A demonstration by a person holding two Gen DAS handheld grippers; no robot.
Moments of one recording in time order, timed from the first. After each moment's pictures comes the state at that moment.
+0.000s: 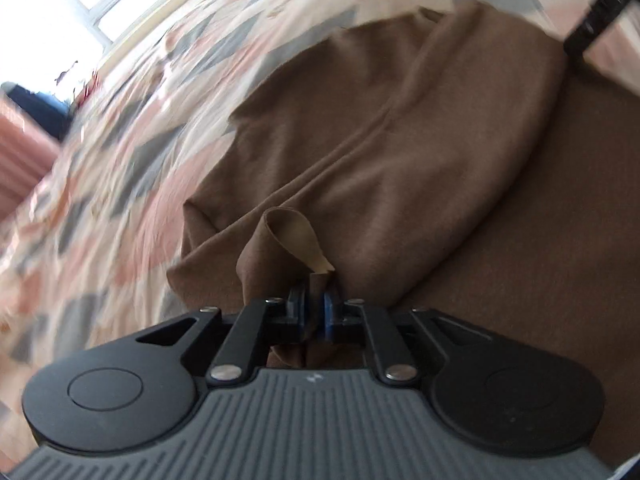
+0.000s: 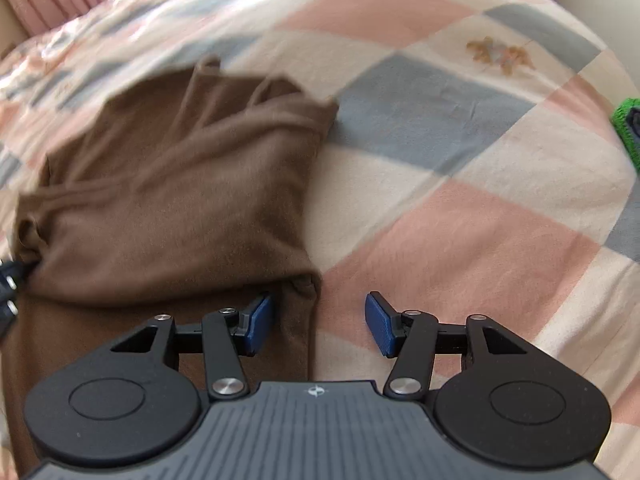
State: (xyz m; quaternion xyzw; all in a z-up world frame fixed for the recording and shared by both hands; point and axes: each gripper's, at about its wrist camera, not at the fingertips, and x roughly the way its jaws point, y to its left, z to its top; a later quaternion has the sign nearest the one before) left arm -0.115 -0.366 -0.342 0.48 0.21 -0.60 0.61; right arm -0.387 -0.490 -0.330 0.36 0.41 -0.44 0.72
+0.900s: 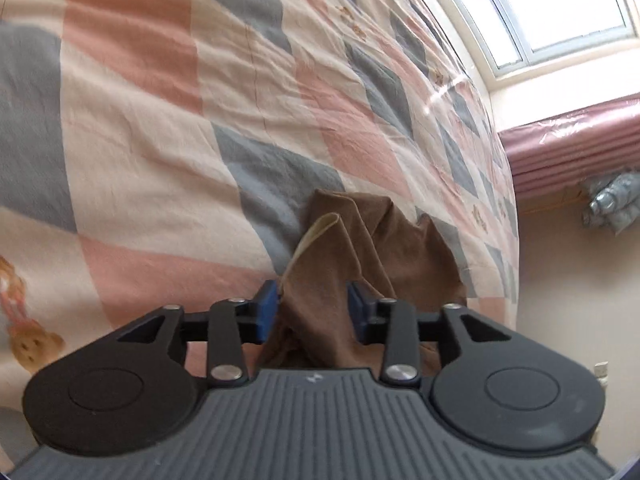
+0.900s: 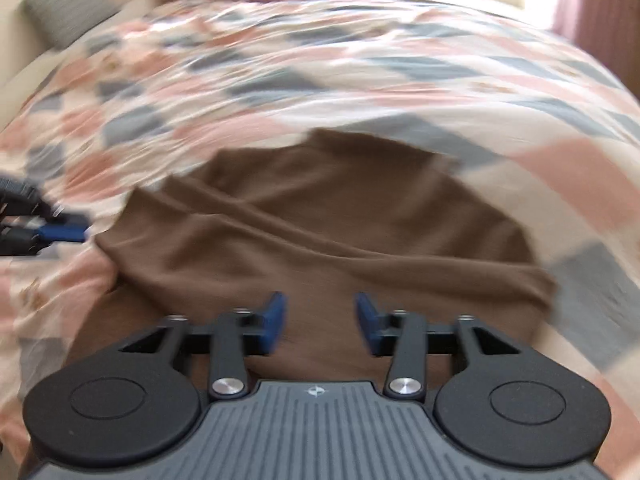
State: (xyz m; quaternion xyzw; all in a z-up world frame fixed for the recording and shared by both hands) left arm 0.084 -0.266 -0.346 -0.14 0.64 -0.39 0.65; right arm -0.236 -0.458 -0.314 0.22 0.42 -0.25 0.84
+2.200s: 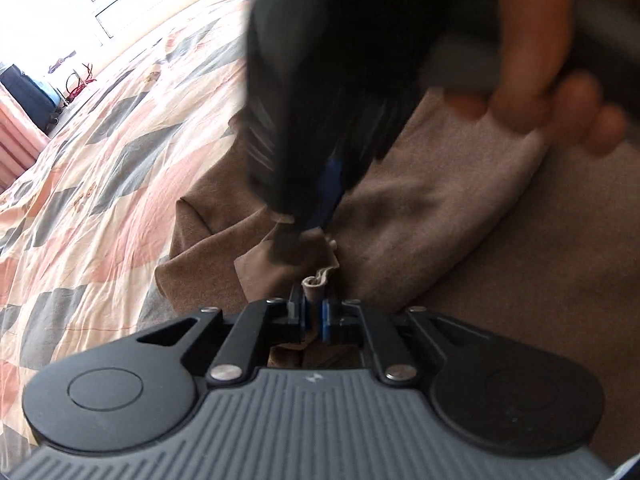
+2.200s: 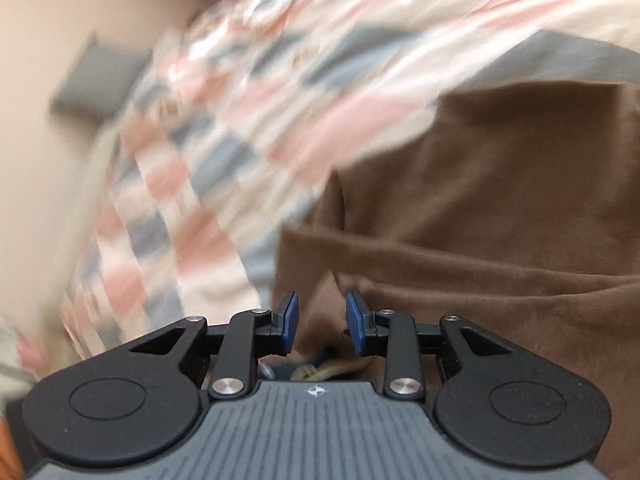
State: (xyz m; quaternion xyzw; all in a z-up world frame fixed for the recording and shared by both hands) left arm -0.107 -0.354 -0.355 0.46 0.19 -0.63 0.60; right arm -0.146 -0.522 -0.349 0.43 0.41 -0.12 0.79
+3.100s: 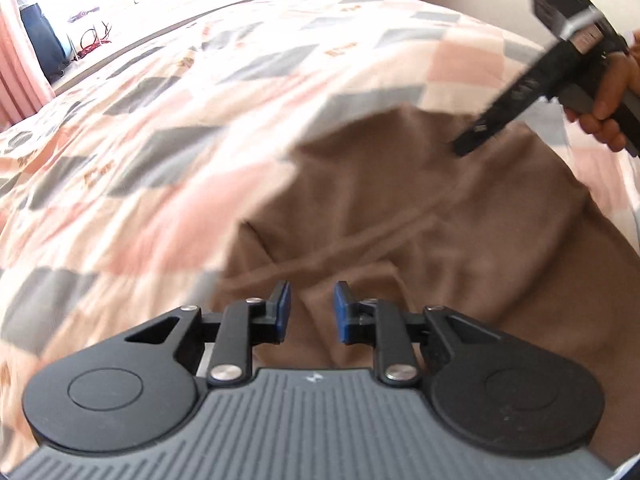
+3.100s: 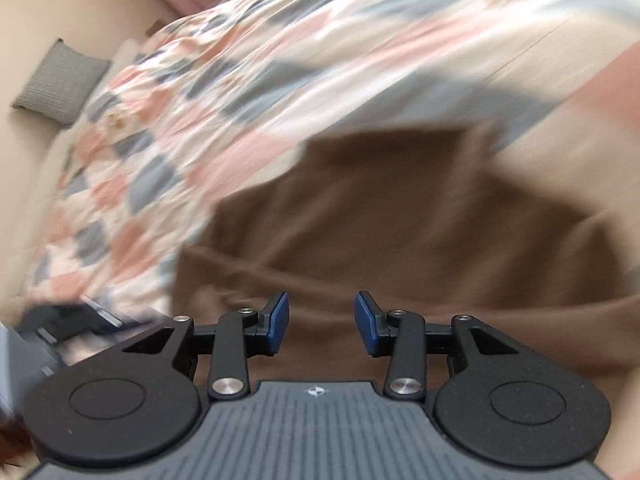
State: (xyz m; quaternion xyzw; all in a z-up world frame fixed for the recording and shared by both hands) left arm -0.016 -0.395 -0.310 0.36 0.27 -0.65 0.61; right arm -0.257 -0.592 -0.326 0.39 0.40 -0.22 0.80
